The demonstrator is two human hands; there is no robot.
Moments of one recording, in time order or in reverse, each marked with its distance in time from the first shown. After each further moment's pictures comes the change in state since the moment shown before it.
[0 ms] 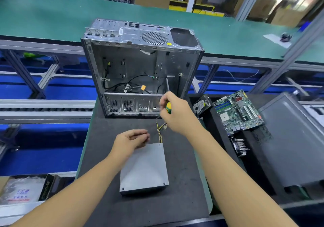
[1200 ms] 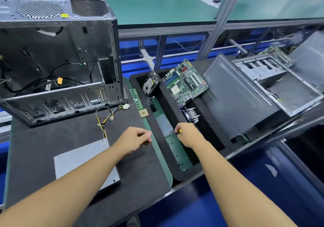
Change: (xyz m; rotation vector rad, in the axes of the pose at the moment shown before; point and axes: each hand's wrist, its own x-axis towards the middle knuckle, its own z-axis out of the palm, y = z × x) left_hand 0.019 -0.043 0.168 0.709 -0.529 -0.128; right_hand -0.135 0.231 -0.060 -0.383 -0.202 0.687
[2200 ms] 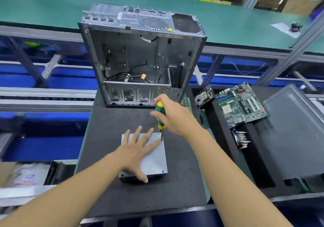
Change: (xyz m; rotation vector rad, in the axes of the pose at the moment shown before) left_hand -0.114 -0.092 -0.097 1.187 -0.067 -0.005; right_hand -0.048 -0.248 -0.025 0.079 0.092 -0.750
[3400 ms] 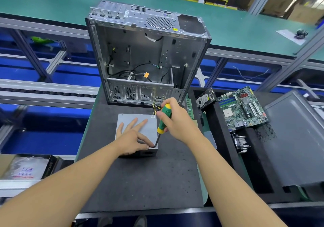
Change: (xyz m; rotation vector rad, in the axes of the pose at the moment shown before) left_hand 0.007 -0.014 -0.013 -0.618 0.224 -0.152; right_hand -0.012 0.017 0.019 0.396 0.050 0.082
